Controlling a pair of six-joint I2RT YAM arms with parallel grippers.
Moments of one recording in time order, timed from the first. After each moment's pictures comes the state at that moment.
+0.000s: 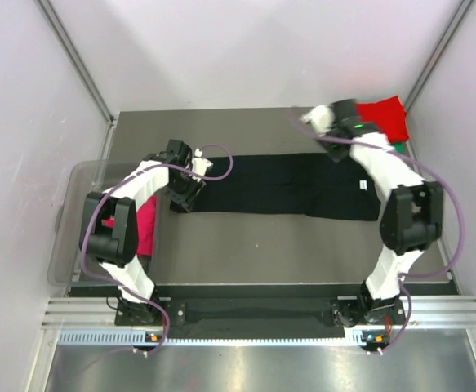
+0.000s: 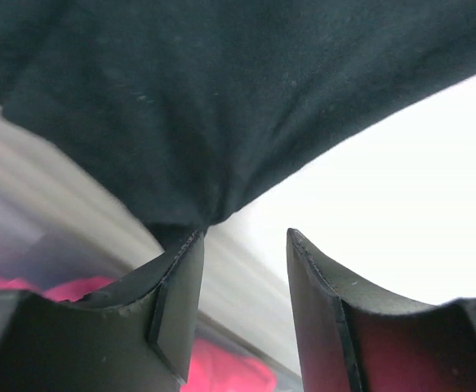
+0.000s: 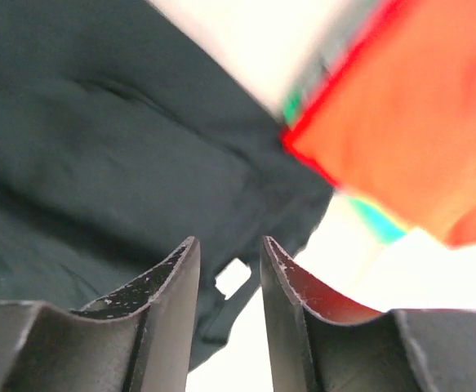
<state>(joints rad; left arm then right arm) -0.23 1.75 1.22 -0.76 0.11 0.40 0.29 1.82 1.52 -0.60 0.20 -0.67</state>
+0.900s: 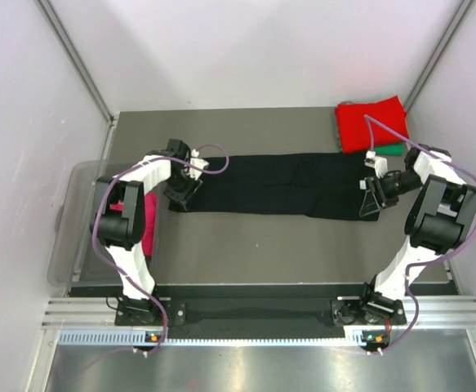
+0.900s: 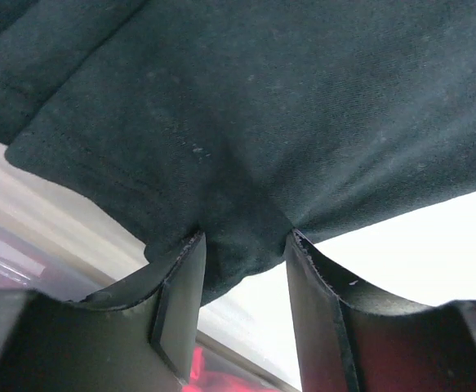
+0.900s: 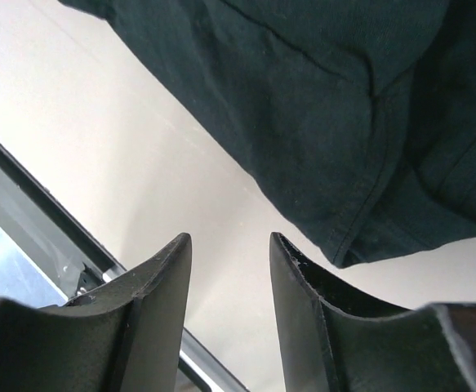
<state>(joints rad) -0.18 1.90 1.29 -0.74 0.07 0.39 -0.37 1.85 1.34 -1.21 -0.62 -0.85</state>
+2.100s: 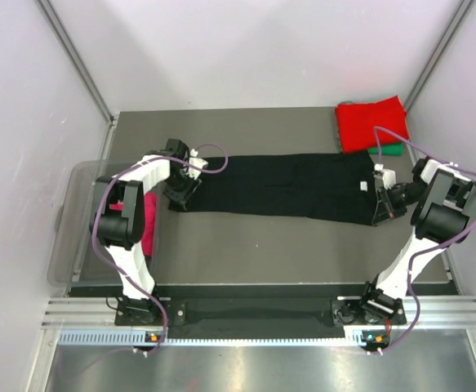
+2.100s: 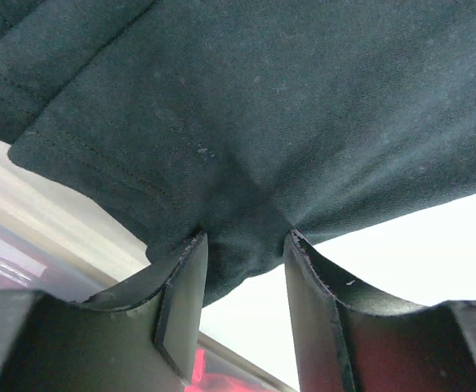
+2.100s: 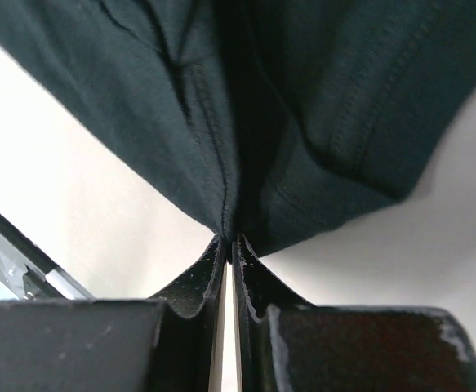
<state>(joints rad) -0.17 1.90 1.29 -0.73 0.08 0.39 -0.47 1.96 1.28 -1.10 -0.53 -0.90</state>
